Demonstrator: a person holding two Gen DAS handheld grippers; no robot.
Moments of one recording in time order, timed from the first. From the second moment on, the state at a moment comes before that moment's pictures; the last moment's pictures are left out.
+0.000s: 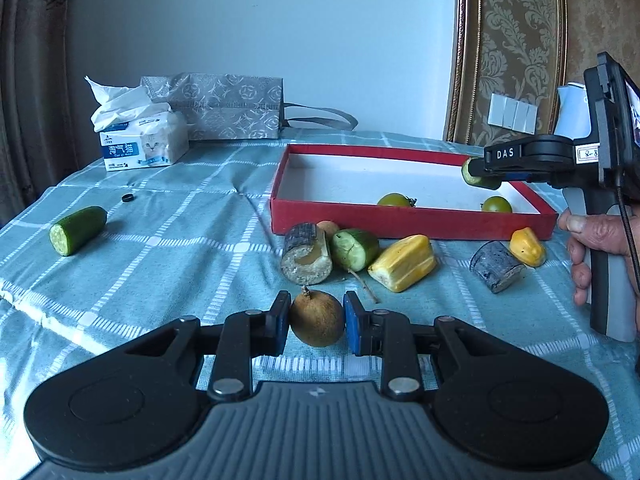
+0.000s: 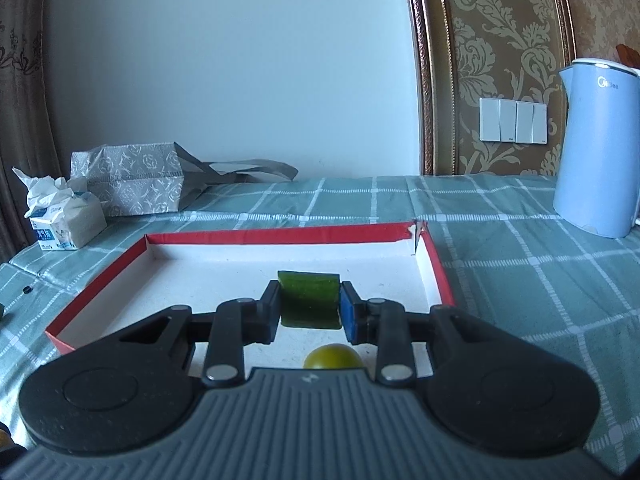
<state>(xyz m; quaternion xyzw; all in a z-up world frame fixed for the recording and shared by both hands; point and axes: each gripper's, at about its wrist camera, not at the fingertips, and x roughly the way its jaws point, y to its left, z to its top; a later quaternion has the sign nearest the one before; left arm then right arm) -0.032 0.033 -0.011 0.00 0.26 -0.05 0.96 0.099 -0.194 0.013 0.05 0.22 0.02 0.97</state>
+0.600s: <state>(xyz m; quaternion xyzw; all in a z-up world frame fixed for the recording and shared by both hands) -0.031 0.034 -0.011 0.00 0.26 -0.03 0.96 0.081 -0.202 0.017 0.07 0.19 0.01 0.98</state>
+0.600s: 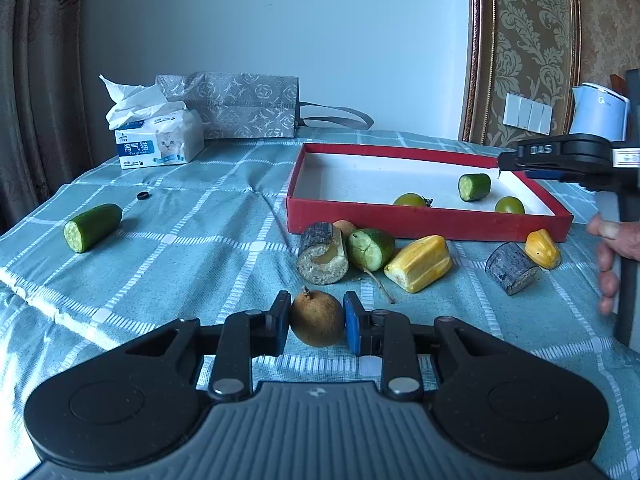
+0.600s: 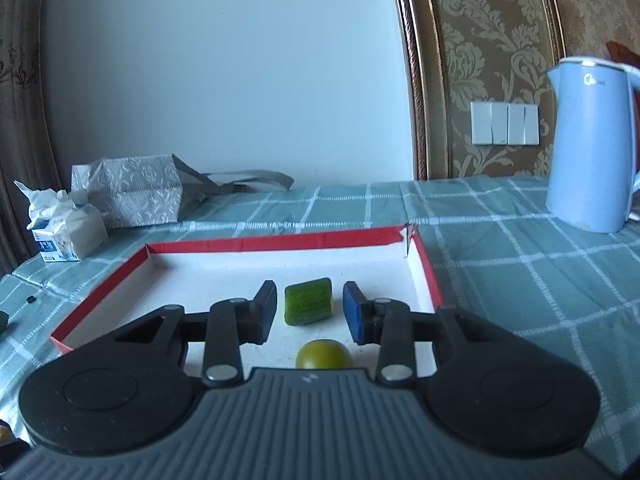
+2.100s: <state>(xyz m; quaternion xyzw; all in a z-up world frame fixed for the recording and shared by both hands) -0.024 0.023 0.008 0.03 0.22 -0.01 0.97 0.005 -0.230 0.011 0.08 0.14 -0.02 0.99</state>
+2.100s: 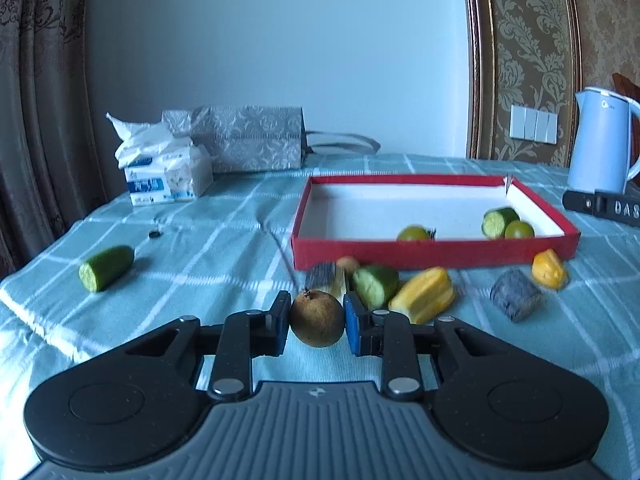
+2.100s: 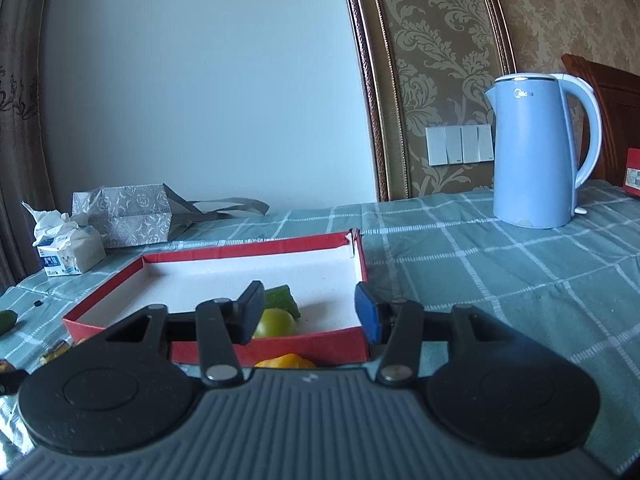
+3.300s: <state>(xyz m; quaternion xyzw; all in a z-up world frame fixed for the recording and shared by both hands) 0.010 0.052 0.027 0.01 0.19 -0.04 0.98 0.011 -0.193 0.001 0.07 0.24 0.11 0.96</state>
